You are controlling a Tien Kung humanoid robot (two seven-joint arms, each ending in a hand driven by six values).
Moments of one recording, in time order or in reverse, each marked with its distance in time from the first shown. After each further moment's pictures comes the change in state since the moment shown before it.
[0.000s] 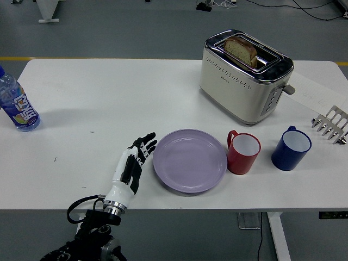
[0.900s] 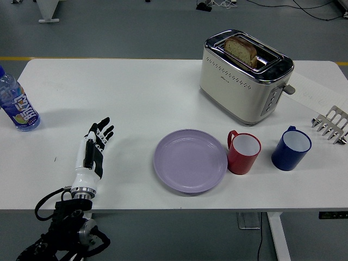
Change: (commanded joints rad) left arm 0.055 0.000 -0.360 -0.012 0.064 0.023 0.078; right arm -0.014 -0.004 -0.005 0.003 0.010 -0.008 -0.001
